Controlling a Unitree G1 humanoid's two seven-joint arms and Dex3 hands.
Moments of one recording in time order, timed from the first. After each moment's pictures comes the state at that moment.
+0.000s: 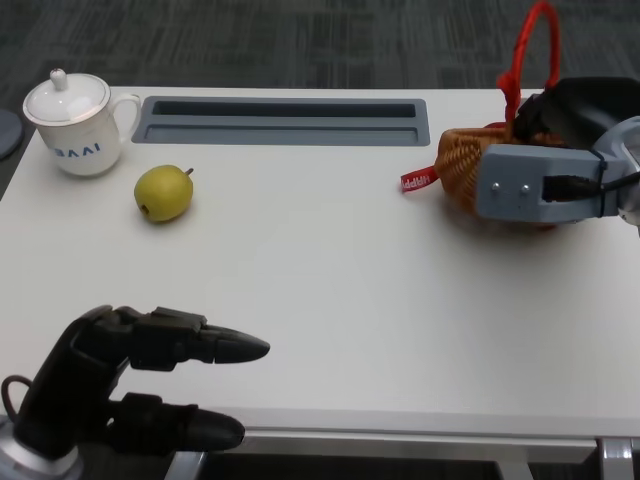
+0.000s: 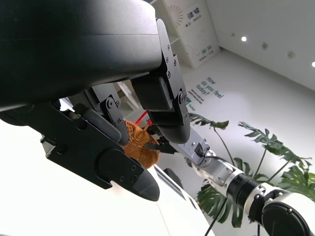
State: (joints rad) left arm -0.05 0.19 0.03 0.35 -0.28 -1.06 -0.63; right arm -1.13 -0.28 0.48 1.39 -0.76 -0.18 -0.17
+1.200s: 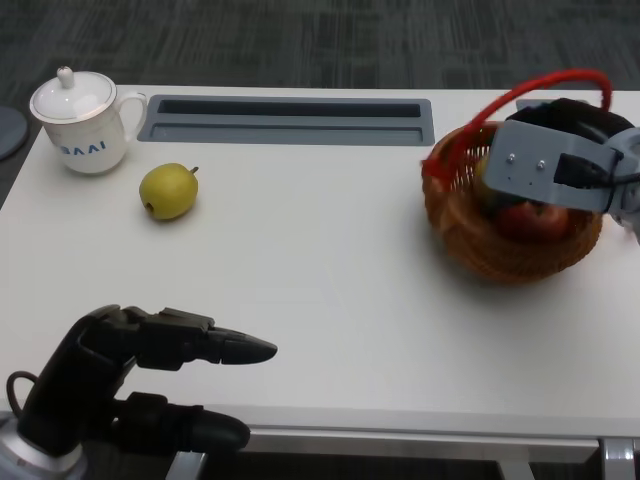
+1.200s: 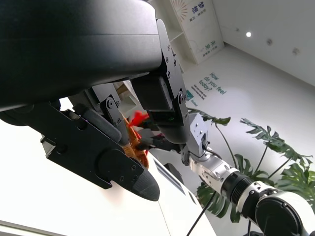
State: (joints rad) left arm -0.04 0.21 0.00 0.30 -0.28 -1.01 -0.61; right arm -1.10 -0.27 0.33 1.39 -0.59 -0.24 0.05
